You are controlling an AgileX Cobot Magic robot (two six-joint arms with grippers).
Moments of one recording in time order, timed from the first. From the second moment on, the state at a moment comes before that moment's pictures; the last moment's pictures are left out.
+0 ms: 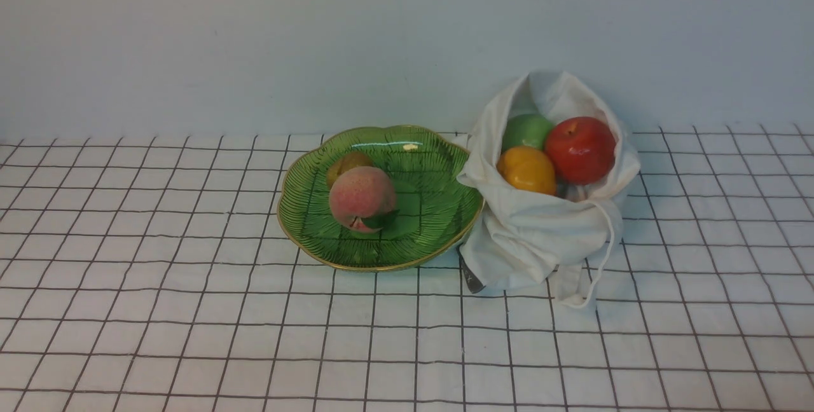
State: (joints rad) right arm 0.03 -0.01 0.03 -0.04 0.36 0.07; left arm -0.11 -0.01 0.02 -0.06 0.40 0.04
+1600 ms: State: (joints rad) right arm 0.03 0.61 -0.69 -0.01 0.99 0.07; left arm -0.11 -0.01 0.02 -0.06 0.40 0.04
